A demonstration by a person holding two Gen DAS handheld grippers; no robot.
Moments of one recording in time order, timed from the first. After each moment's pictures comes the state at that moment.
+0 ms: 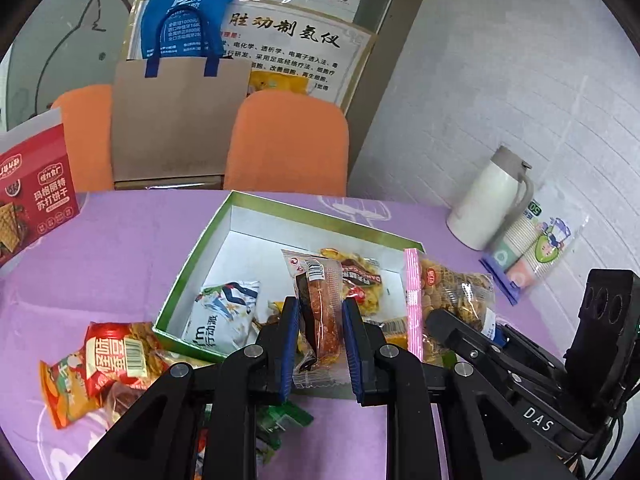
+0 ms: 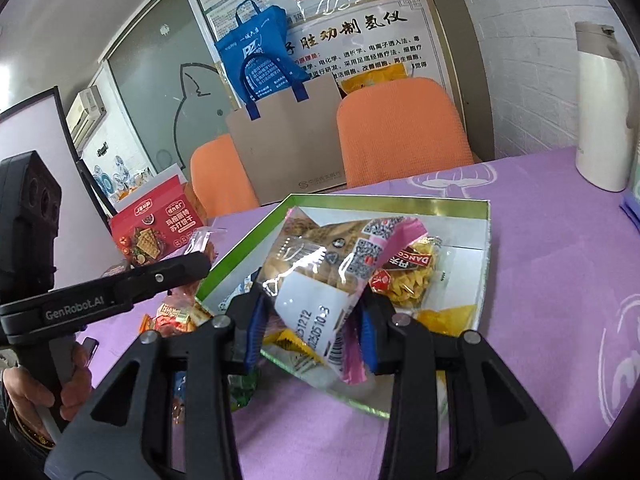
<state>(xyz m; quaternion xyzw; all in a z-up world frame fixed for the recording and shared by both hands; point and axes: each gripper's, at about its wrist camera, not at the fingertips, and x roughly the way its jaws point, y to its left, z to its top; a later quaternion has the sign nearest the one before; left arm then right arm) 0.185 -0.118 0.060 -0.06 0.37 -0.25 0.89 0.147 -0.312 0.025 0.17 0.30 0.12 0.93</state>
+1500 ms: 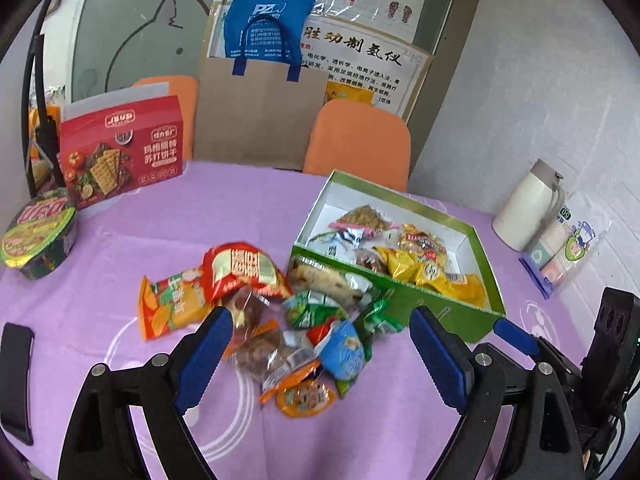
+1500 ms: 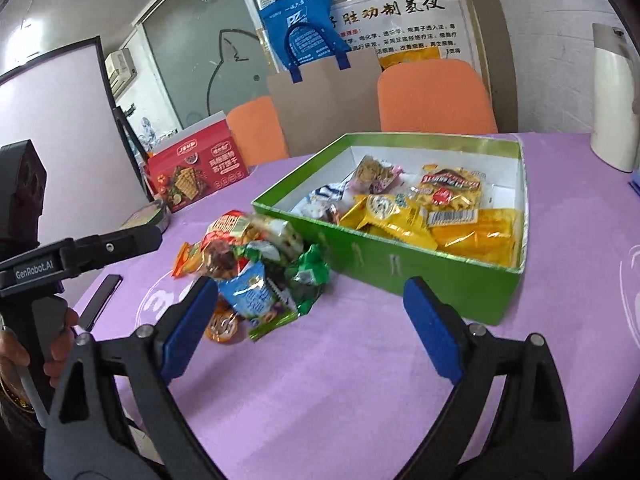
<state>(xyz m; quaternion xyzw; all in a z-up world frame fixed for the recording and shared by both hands) 0.095 -0.012 0.041 -0.08 0.37 -0.16 0.91 0.048 -0.245 0.001 0.11 0.32 0.18 0.92</state>
